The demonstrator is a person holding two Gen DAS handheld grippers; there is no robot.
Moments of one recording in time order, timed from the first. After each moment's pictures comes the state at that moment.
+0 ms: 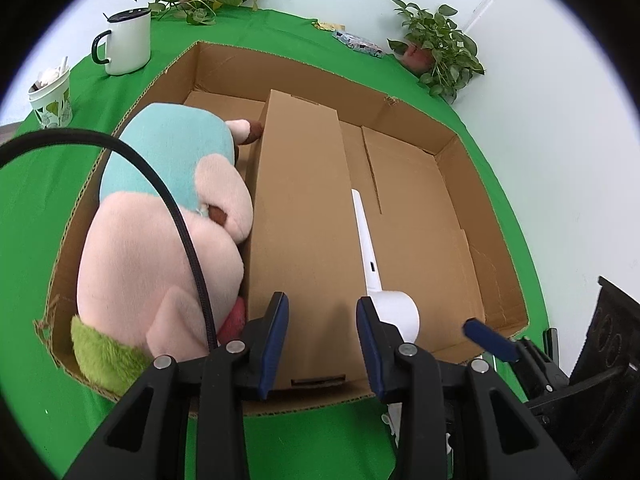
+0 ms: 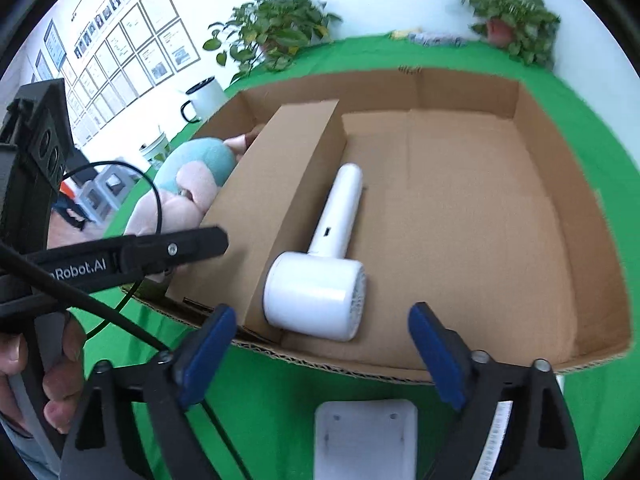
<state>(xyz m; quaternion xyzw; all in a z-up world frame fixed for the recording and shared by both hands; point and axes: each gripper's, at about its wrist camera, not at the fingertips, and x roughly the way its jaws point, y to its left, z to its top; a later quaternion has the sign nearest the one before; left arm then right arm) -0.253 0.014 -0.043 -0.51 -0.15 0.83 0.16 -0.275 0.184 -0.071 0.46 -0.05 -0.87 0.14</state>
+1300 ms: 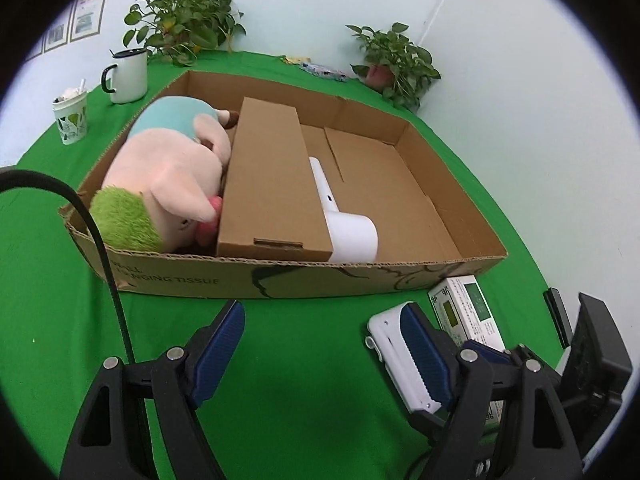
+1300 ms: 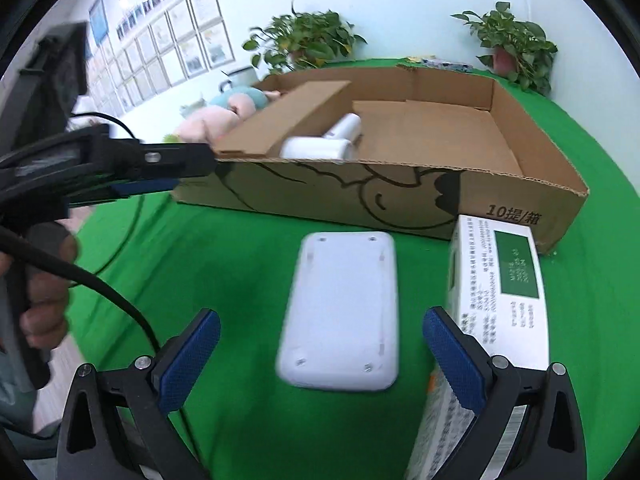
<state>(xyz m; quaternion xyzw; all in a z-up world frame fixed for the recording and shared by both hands) -0.142 0.037 -0.048 -0.42 -0.11 0.88 0.18 -0.130 0.230 -0.110 0.42 0.01 -0.89 0.18</state>
